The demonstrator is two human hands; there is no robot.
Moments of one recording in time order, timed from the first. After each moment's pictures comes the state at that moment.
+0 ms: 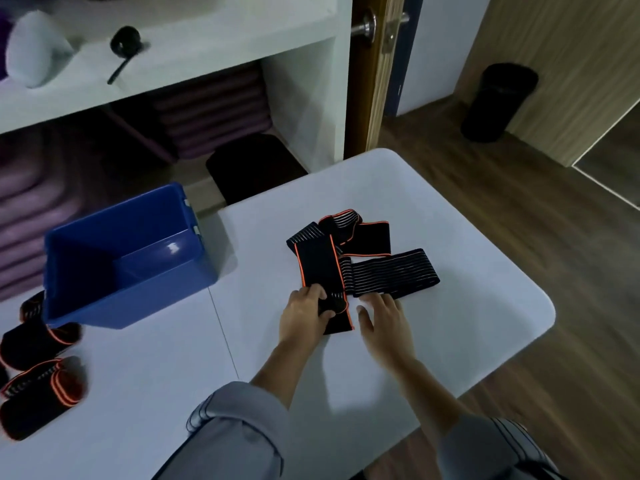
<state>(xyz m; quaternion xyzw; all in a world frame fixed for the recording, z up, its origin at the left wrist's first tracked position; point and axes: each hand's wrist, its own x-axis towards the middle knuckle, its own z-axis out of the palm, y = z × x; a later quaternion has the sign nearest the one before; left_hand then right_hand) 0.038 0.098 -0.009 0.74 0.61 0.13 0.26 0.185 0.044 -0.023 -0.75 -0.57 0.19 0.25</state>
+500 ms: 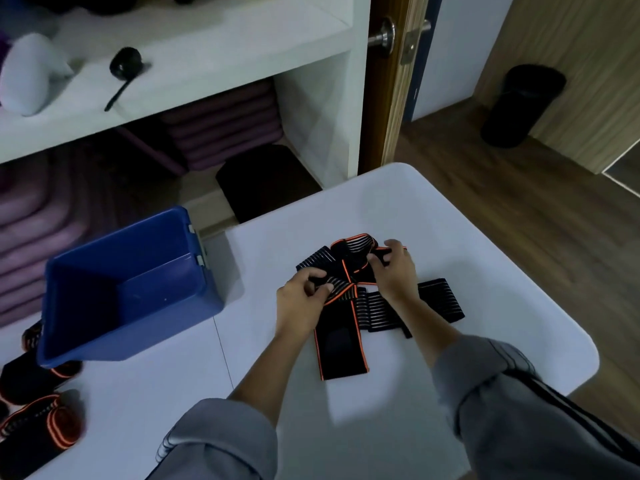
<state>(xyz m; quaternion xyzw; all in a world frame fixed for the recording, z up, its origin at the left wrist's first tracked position) 0.039 0.175 0.028 0.58 0.63 0.32 0.40 0.219 0.195 -0.007 -0.77 -0.46 0.28 0.33</state>
